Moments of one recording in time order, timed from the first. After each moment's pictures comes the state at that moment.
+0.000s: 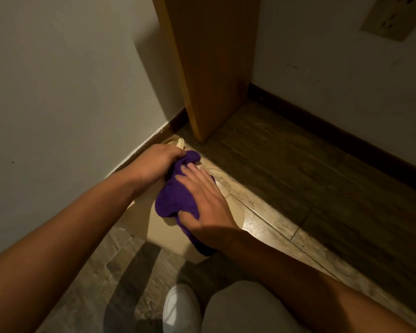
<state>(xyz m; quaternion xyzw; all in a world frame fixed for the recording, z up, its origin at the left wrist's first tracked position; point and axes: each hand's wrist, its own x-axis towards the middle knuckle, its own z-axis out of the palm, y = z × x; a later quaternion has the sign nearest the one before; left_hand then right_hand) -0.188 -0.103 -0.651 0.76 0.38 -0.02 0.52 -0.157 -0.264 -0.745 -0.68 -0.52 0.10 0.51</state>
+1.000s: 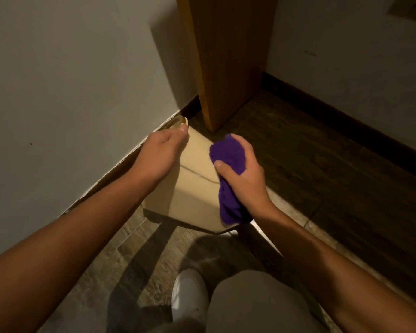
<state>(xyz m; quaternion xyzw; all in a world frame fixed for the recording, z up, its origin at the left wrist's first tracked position) -0.216 -0.115 -0.656 0.79 0.39 0.12 0.45 -0.109 -0.275 -0.753 -0.70 -0.24 0.28 0.61</state>
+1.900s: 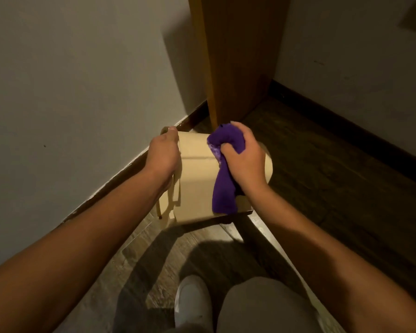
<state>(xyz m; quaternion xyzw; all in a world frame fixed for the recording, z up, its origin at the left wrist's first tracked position) -0.201 -0.097 -0.664 0.59 0.57 0.16 0.55 -0.091 -0.220 -0.731 -0.75 -0.22 0.20 0.59</state>
